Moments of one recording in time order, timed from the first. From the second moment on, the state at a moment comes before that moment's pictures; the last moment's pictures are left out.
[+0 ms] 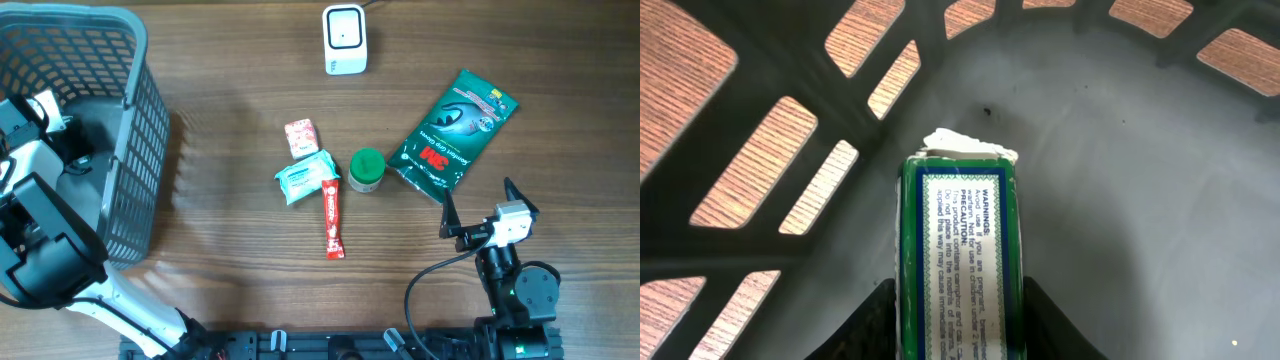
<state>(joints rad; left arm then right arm) 0.62 2.03 1.30 -0.25 0.11 0.13 0.06 0.02 0.01 0.00 -0.08 -0.07</state>
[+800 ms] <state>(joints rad) 0.60 1.51 1.26 -0.41 0.16 0.00 0.06 0.02 0.01 0.00 -0.08 -0.07</state>
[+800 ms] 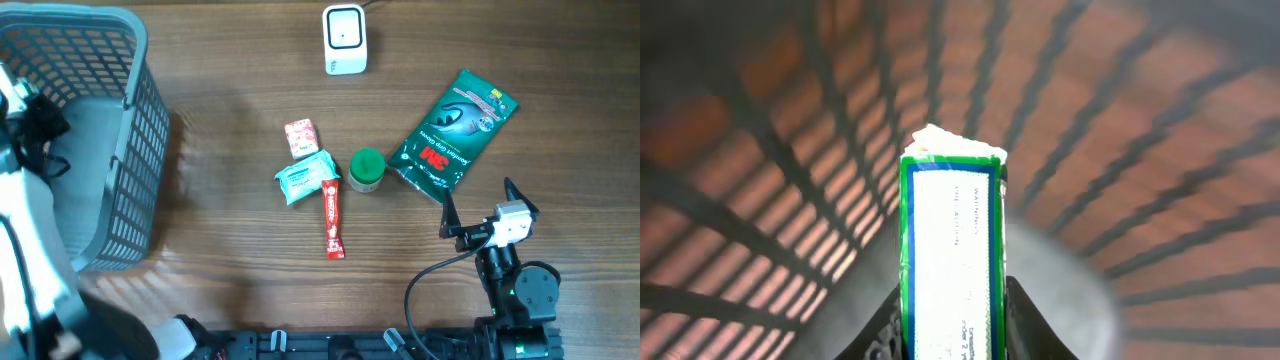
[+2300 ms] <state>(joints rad) -0.72 1.68 1.26 -0.28 0.27 -0.32 0.06 0.02 0.01 0.00 -0.08 -0.07</state>
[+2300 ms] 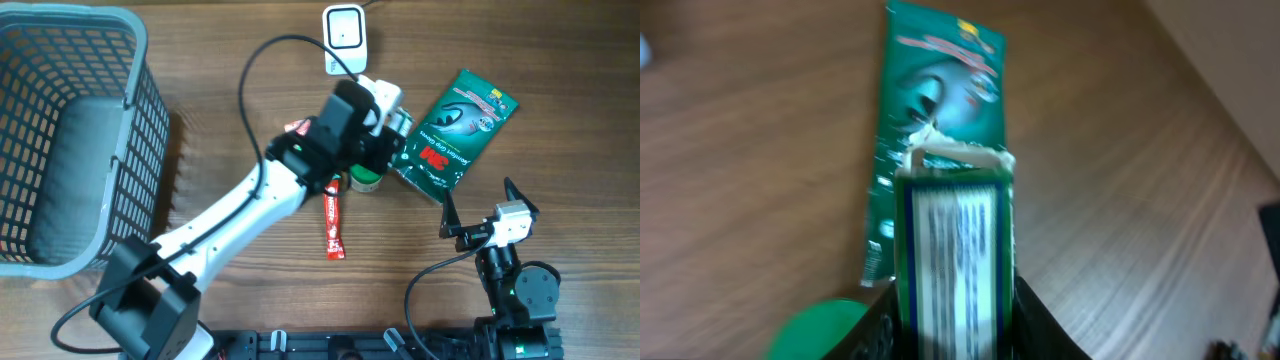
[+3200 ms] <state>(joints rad) -0.90 1.90 1.26 -0.53 0.15 -0.34 0.06 0.02 0.01 0.00 -0.08 -0.07</state>
